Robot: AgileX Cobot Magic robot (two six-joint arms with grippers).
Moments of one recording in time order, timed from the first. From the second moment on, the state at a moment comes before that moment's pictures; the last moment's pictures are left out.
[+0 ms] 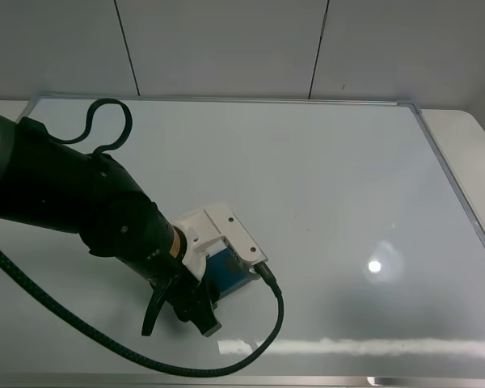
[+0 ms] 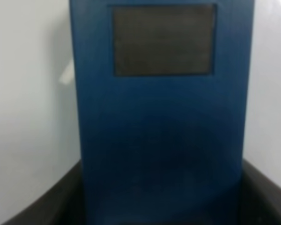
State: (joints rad) left arm -0.92 1.82 -0.75 -0.07 0.28 0.09; right arm 0.00 0.00 -0.49 -0.16 1.06 0.10
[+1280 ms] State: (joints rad) left arm -0.25 1.55 -0.74 0.30 0.55 -0.21; right arm 0.00 0.00 -0.49 -0.16 1.06 0.10
